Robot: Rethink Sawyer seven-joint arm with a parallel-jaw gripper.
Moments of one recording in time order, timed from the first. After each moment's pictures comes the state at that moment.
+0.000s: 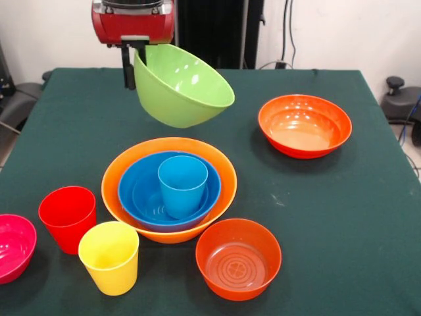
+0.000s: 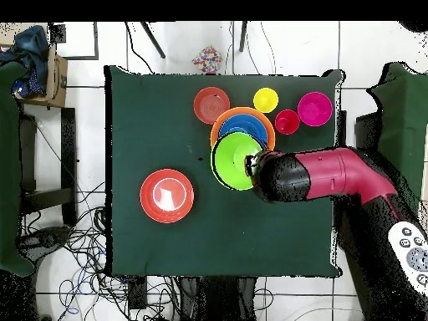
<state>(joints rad) -0.87 -0.82 0.70 1.76 -0.65 0.73 1.81</state>
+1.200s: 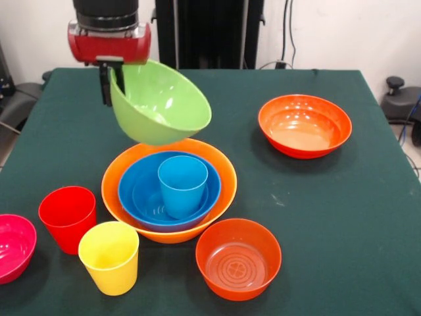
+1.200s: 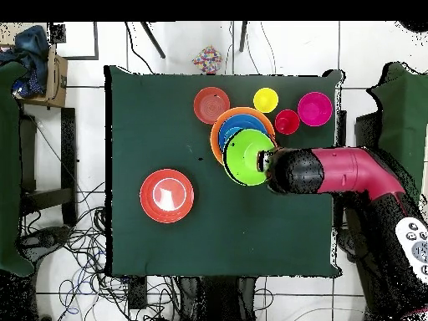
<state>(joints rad) -0.85 -0.74 0.60 1.66 -0.63 0.73 1.81</state>
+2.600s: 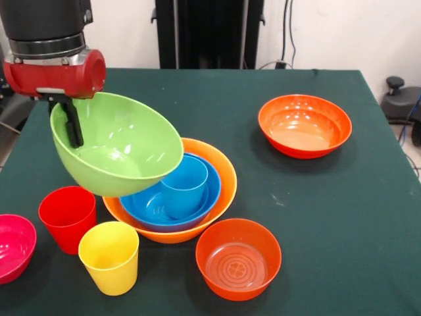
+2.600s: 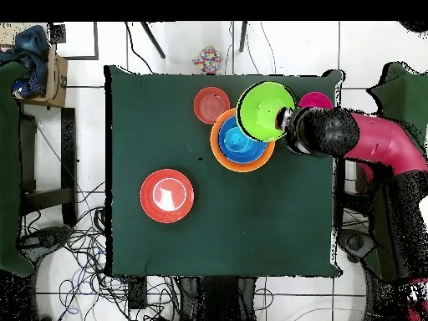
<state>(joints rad) -0.84 -0.61 0.60 1.39 -0.47 0.74 1.81</state>
